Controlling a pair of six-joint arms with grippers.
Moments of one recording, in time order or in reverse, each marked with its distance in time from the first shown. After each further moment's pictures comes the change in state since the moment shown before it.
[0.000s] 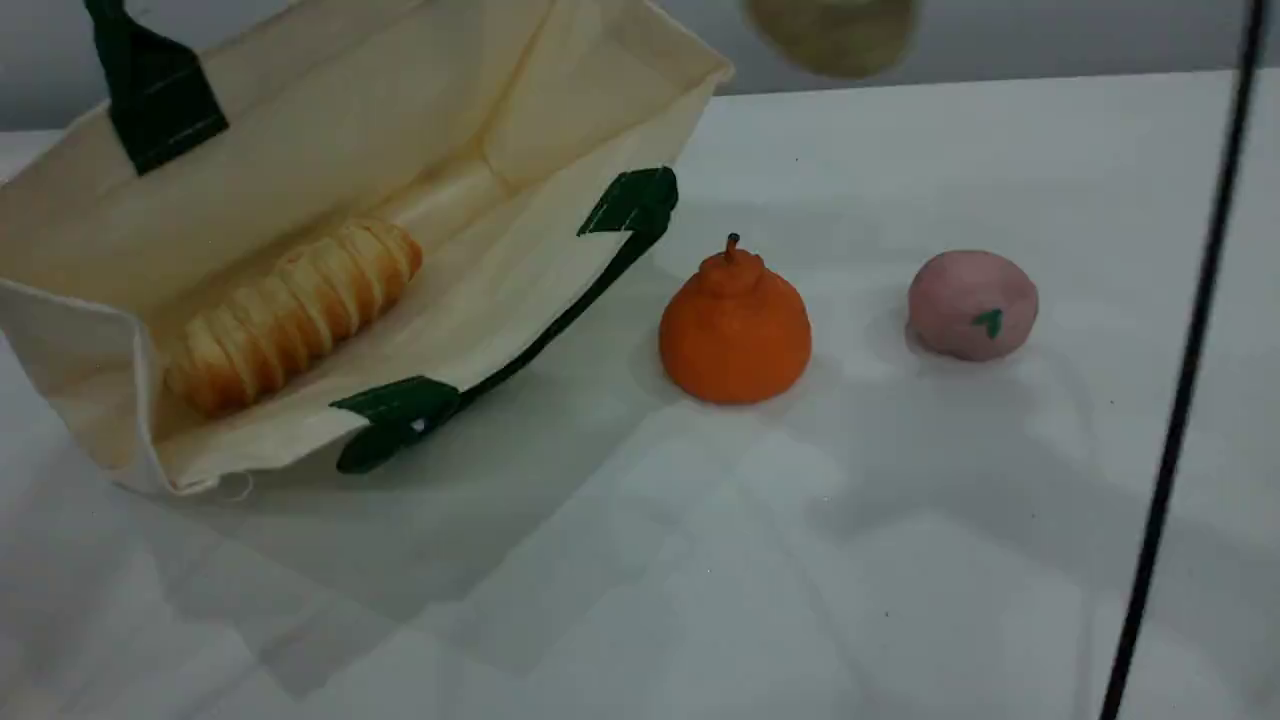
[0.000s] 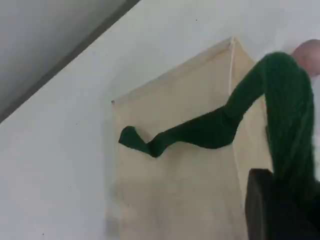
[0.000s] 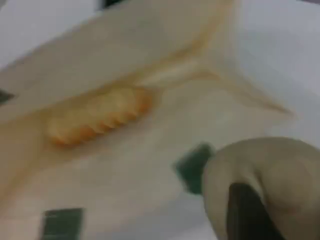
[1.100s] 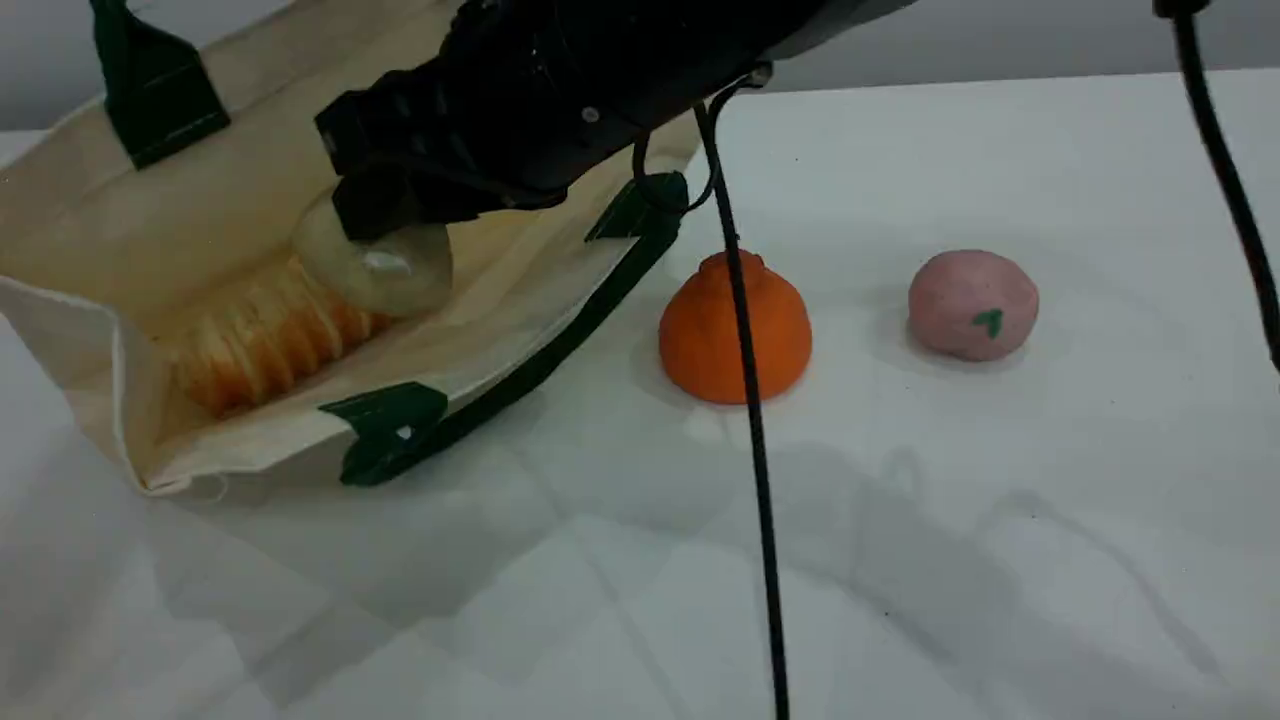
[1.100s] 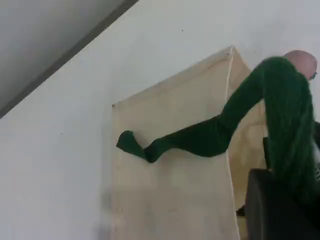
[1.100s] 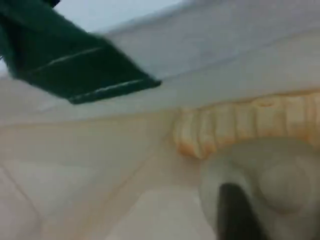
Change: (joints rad) left arm 0.000 0.000 0.000 -0.045 0.000 0.000; right arm 0.247 0.547 -0.374 0.465 0.098 -0.421
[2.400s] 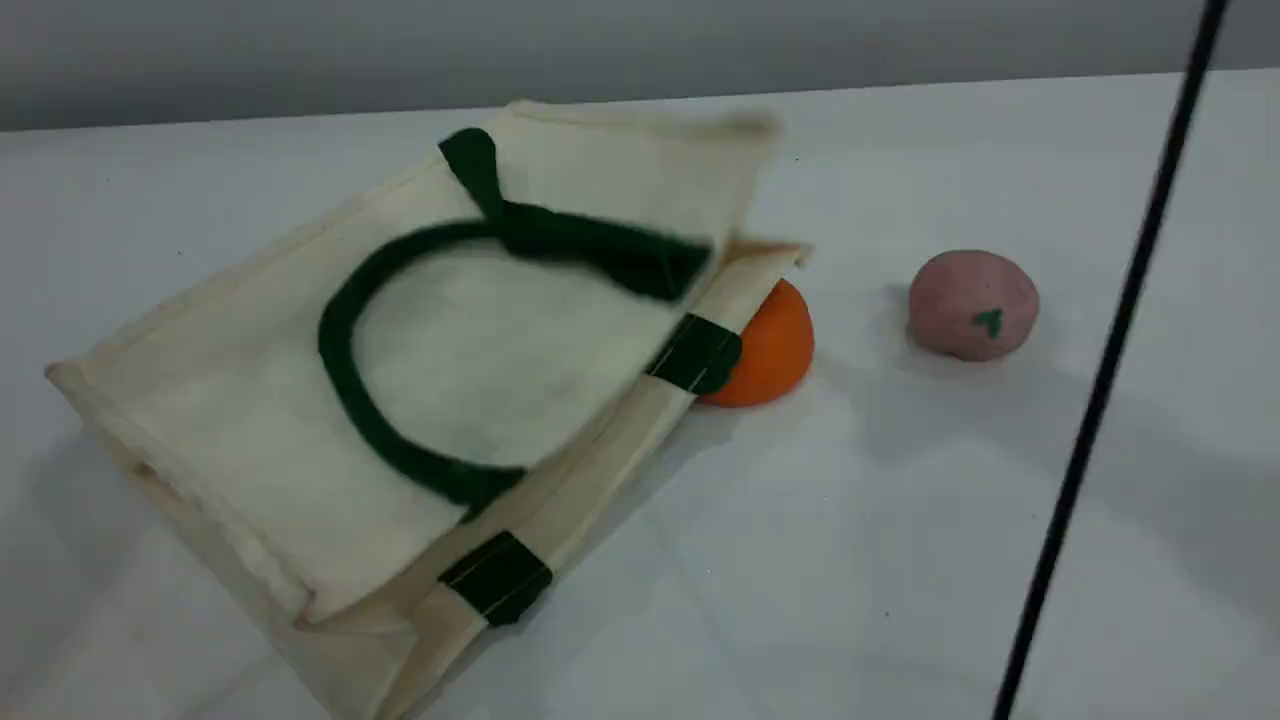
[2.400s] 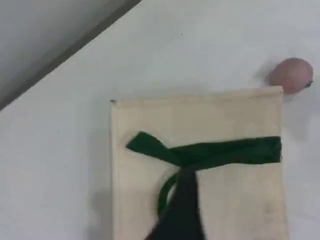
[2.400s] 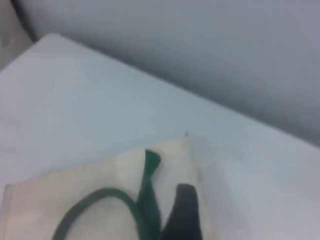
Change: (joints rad) left arm 0.000 -0.001 0.000 -0.005 -0.003 -0.057; right arm -0.410 -0.633 0.000 -1.008 0.135 0.857
